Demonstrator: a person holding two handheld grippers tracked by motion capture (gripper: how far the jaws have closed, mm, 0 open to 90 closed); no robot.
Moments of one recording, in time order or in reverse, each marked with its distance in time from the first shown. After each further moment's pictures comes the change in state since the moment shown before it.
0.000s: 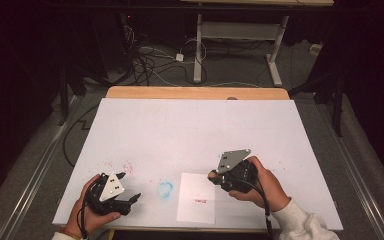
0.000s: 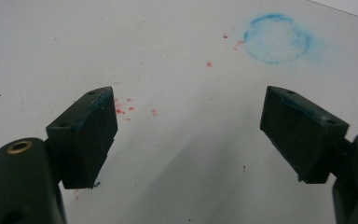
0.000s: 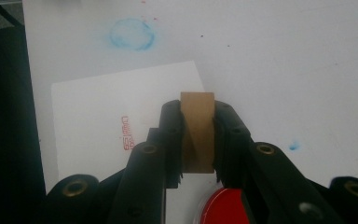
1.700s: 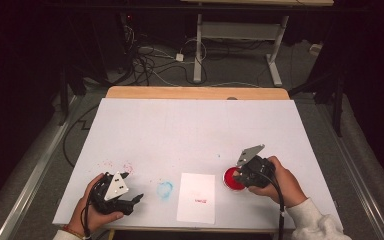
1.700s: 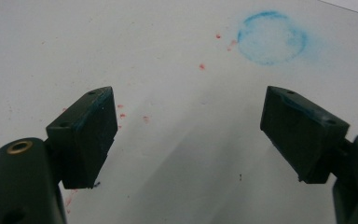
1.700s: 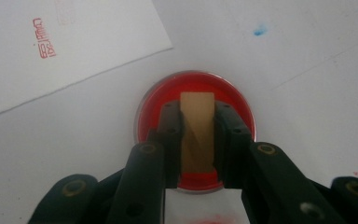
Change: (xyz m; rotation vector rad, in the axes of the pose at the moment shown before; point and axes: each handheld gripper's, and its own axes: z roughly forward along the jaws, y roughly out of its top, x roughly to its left) left arm -0.002 0.005 0.007 0.012 -0.006 0.031; right arm -0.037 -0.055 0.007 0.208 -0.049 0.142
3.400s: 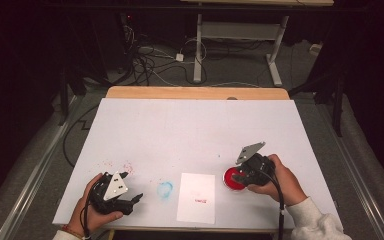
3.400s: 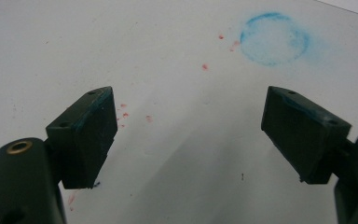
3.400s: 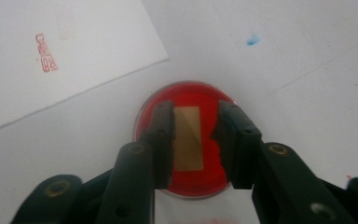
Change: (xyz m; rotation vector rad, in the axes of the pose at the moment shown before) left arm 0.001 0.000 -0.001 -0.004 0.007 -0.004; right arm -0.003 0.004 -0.006 -0.040 -0.004 0.023
